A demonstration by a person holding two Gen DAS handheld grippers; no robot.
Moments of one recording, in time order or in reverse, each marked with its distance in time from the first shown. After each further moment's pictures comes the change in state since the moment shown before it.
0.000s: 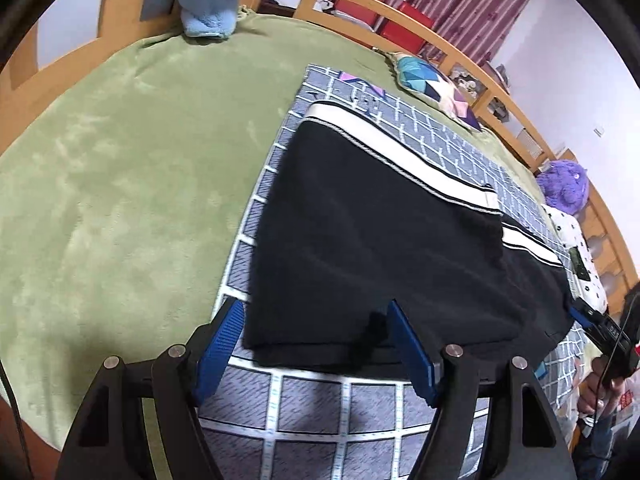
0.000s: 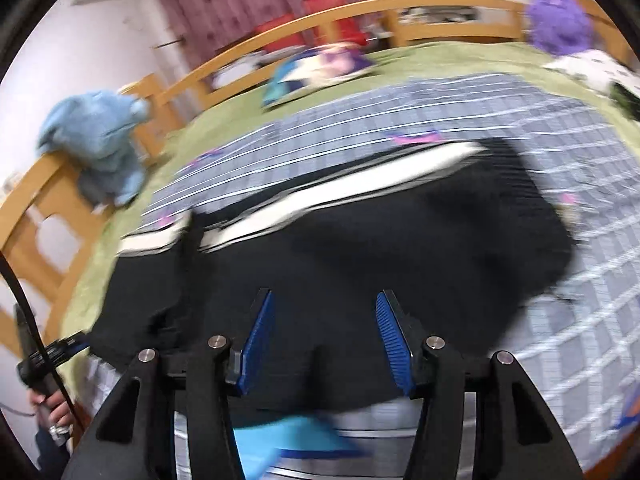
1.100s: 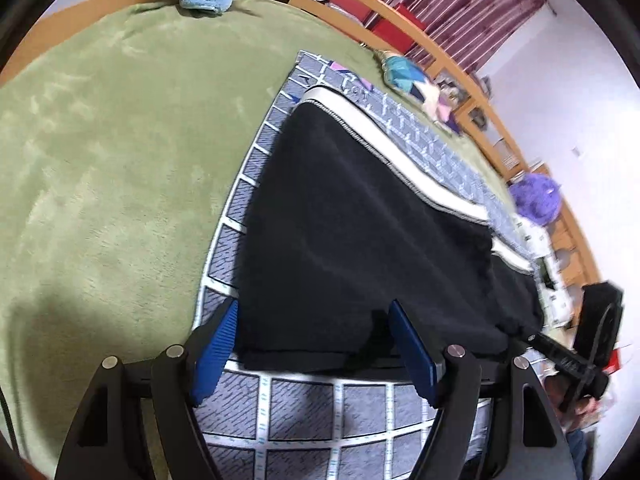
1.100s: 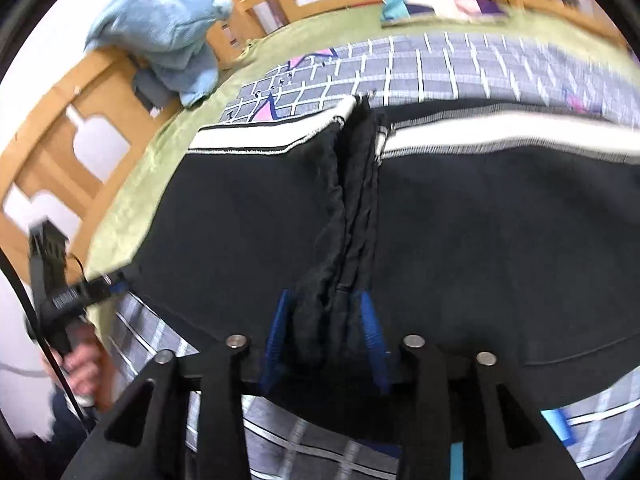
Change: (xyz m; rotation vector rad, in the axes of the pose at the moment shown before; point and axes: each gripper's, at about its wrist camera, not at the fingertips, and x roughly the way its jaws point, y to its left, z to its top) left arm 0.018 0.028 0.000 -0.084 0.031 -0.177; right arm 0.065 0.137 -0.043 -0.210 0.226 0.088
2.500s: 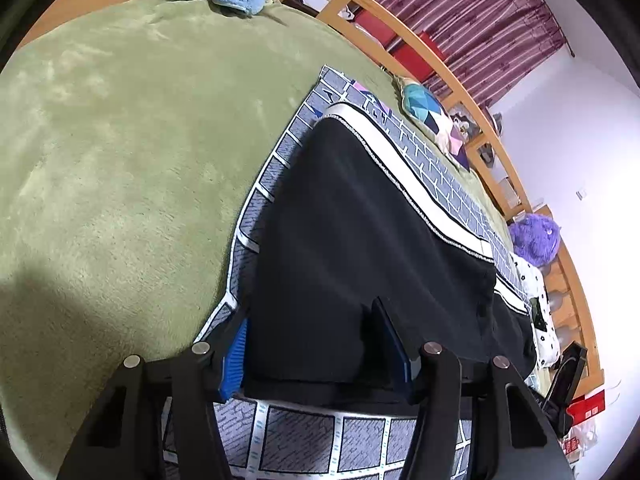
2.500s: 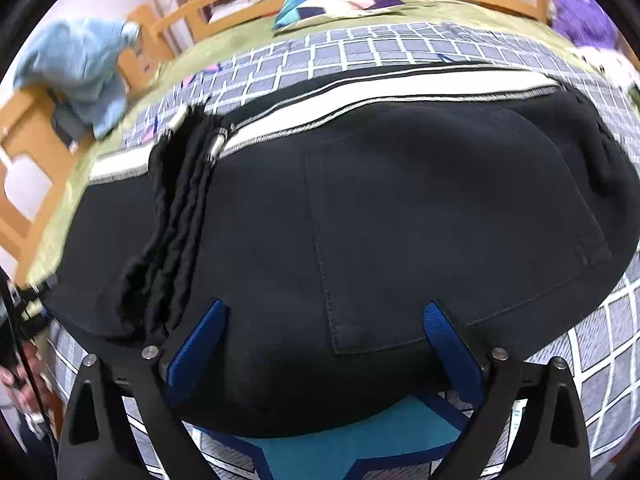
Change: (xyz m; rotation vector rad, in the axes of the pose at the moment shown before) left arm 0.016 0.010 0.003 -0.113 -0.083 -0.001; right arm 0.006 -0.086 -0.019 0.168 -0.024 -0.234
